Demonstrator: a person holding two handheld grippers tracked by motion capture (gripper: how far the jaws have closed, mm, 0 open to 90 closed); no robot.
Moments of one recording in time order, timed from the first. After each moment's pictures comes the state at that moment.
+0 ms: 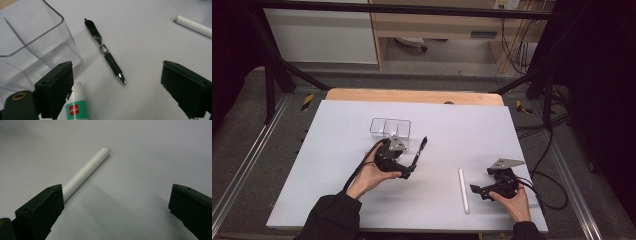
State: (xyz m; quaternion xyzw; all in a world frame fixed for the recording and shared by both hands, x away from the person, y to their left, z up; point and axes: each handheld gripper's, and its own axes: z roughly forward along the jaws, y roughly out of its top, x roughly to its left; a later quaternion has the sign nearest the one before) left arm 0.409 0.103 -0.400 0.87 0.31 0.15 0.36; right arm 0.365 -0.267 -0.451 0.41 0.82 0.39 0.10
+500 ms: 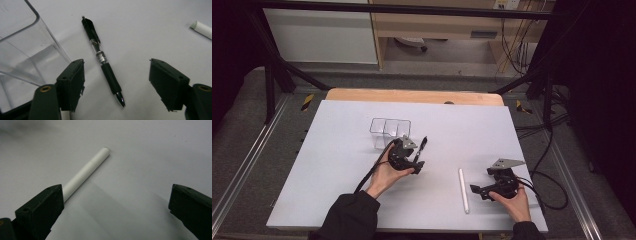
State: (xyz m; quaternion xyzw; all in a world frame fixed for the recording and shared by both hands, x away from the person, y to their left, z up) left arm 0.424 0.073 -0.422 0.86 0.35 0.15 0.35; right arm 0.365 -0.267 -0.451 0.41 0.82 0.39 0.10
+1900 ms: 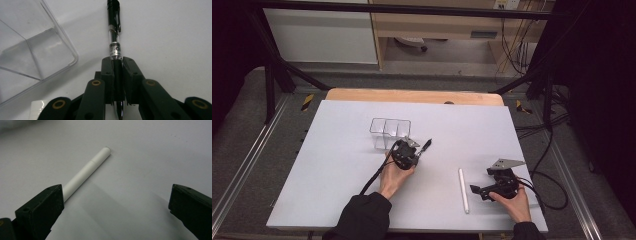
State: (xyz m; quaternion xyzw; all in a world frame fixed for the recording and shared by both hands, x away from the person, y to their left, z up) left arm 0.434 0.062 -0.443 0.84 0.41 0.16 0.31; right arm 0.364 -0.267 -0.451 0.40 0.82 0.39 0.10
